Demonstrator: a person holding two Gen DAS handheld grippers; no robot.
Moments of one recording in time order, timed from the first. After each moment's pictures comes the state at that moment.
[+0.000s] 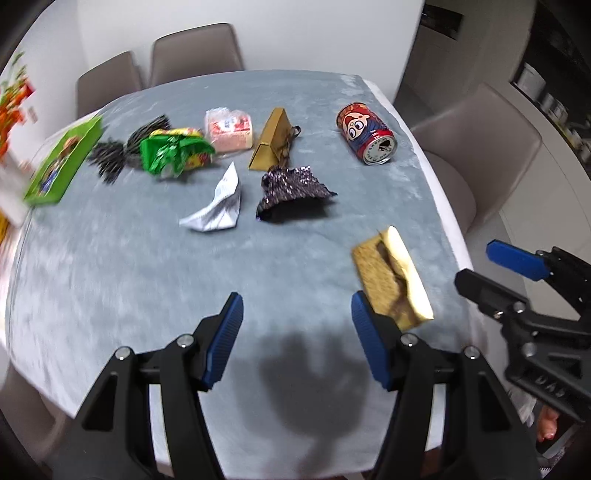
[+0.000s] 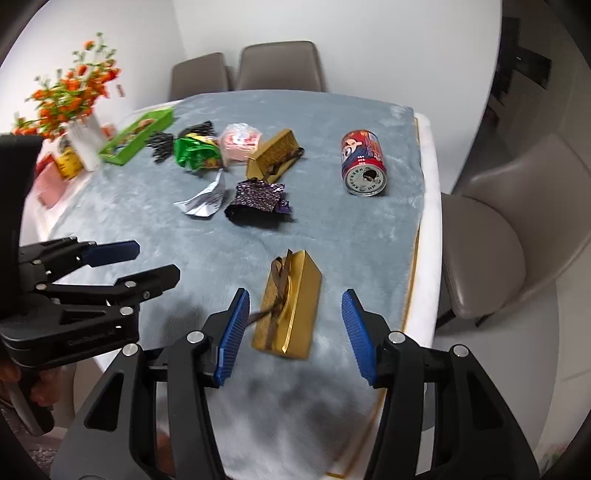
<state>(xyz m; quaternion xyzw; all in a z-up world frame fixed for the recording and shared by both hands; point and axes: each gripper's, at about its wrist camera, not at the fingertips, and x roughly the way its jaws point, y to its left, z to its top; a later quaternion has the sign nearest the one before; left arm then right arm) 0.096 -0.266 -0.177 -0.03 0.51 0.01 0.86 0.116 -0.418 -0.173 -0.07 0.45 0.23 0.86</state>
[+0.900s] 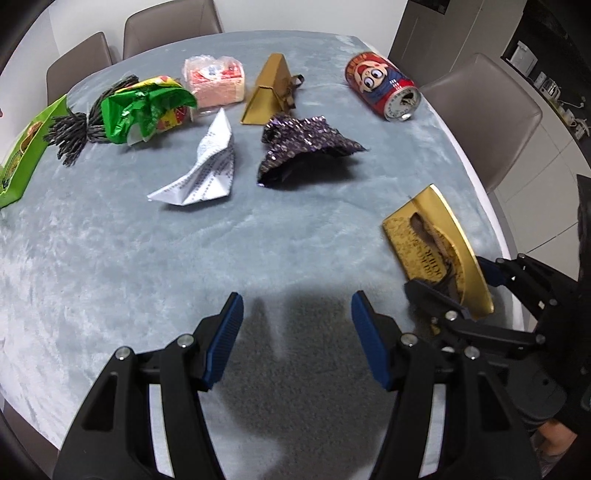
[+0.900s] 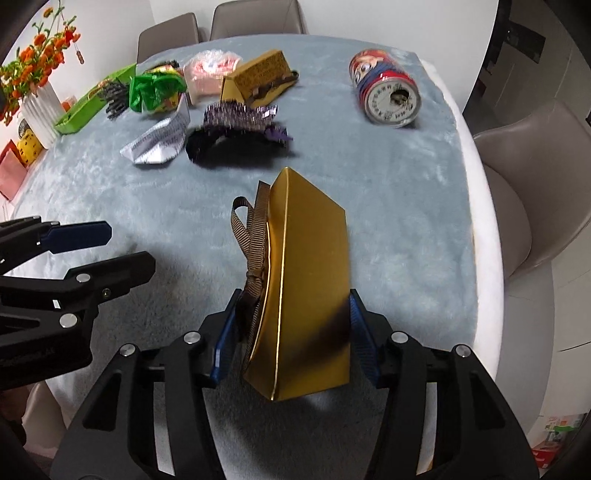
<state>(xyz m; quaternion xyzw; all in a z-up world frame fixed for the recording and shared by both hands) 0.120 -0.243 -0.240 -0.03 0.55 -0.03 0.83 0.141 -0.376 -0.263 -0.09 0.51 0.19 0.84</state>
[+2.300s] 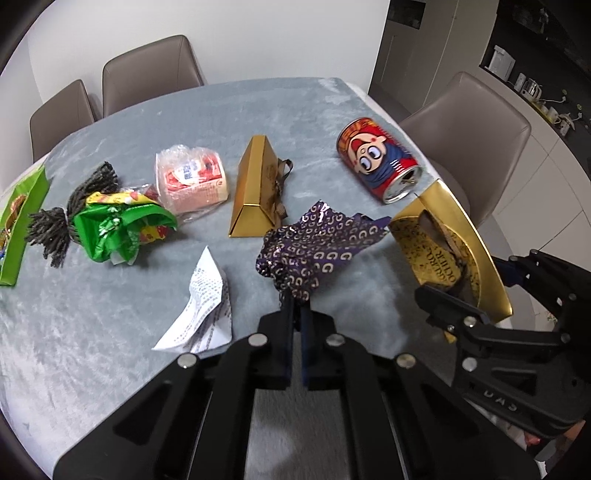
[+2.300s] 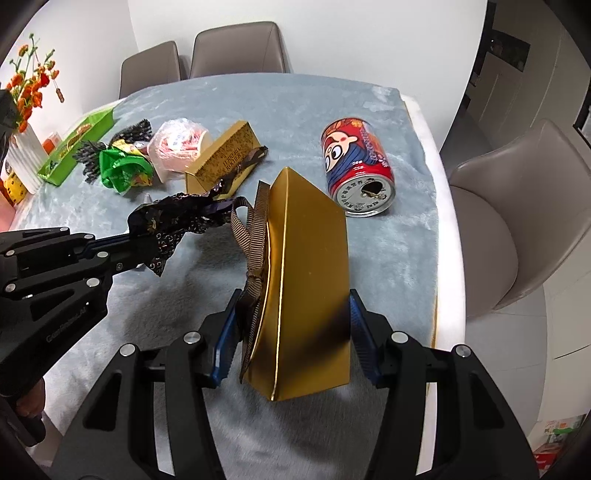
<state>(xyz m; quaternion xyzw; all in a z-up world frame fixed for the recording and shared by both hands) 0.198 -0.246 -0.206 0.00 0.49 -0.07 0.87 0.205 -0.374 -0.217 -0.08 0.47 0.16 0.86</state>
